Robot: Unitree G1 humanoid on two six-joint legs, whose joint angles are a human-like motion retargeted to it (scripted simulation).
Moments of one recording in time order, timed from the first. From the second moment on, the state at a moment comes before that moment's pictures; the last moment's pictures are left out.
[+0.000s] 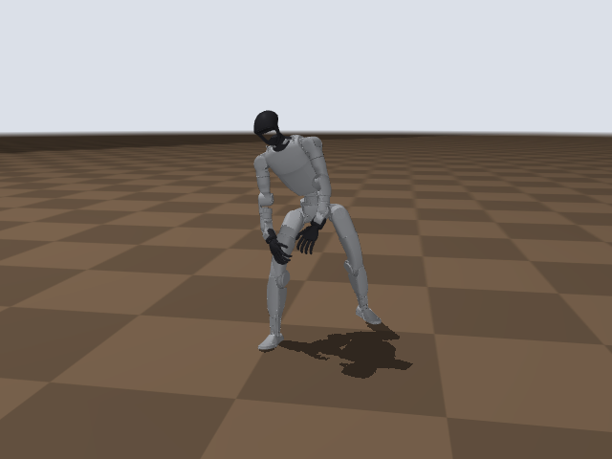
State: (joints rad) left arm -0.69 0.06 -0.30 1.24 0.97 -0.50 0.29; right arm -0.62 -0.30 0.21 1.30 -0.62 -0.56 0.08; waist -0.51 0.37 0.25; left_leg -0.33 0.23 0.24 0.28 -0.19 -0.26; right_leg -0.89 -0.61 -0.36 0.57 -0.16 0.17
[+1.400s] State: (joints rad) left arm -0.66 0.16 -0.06 0.20 -0.90 -0.39 -0.34; right arm -0.30 -0.30 -0.10 -0.33 0.95 -0.45 0.17; waist -0.52 0.06 0.09; left_leg -0.41 0.22 0.22 0.74 -0.11 -0.18; right_leg -0.21 0.13 0.00 0.25 -0.18 -0.07
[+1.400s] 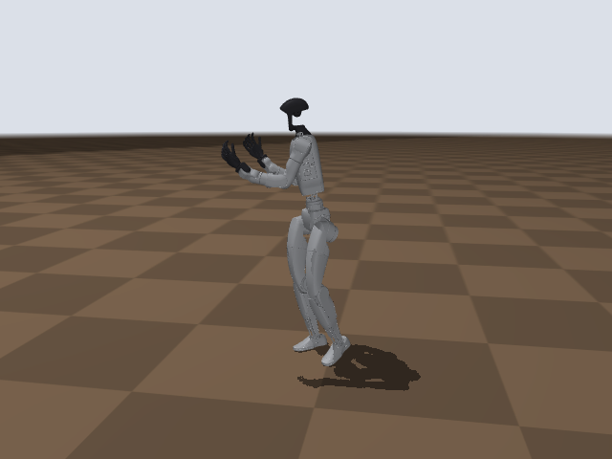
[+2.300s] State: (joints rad) left arm 0.20 0.83 0.96 0.55 0.34 -0.37 -0.04; right arm -1.23 -0.53 0.14 0.79 -0.15 -0.74 -0.01; waist 0.25 -0.08 -0.05; left_leg -0.81 0.13 0.12 0.62 -0.02 -0.07; right_leg 0.21 -0.13 -0.46 0.16 -0.32 0.25
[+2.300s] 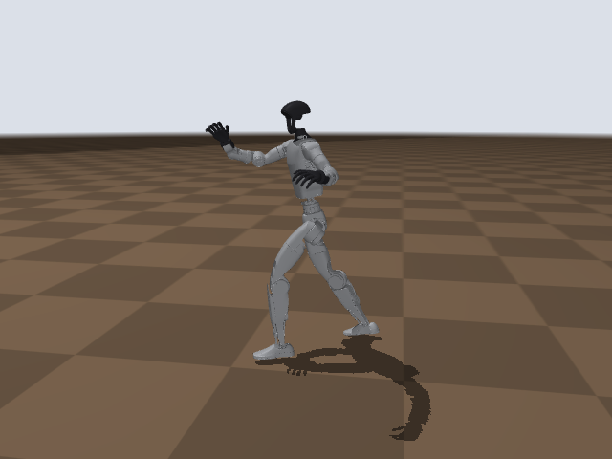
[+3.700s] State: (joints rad) left arm -0.28 0.65 -0.08 0.31 0.51 -0.72 0.01; right arm -0.74 -0.32 0.56 0.60 -1.18 -0.78 -0.35; waist -0.21 0.16 0.06; left_leg -0.35 0.56 0.26 0.24 0.25 -0.26; right_leg -0.47 -0.23 -0.31 0.68 -0.32 0.10
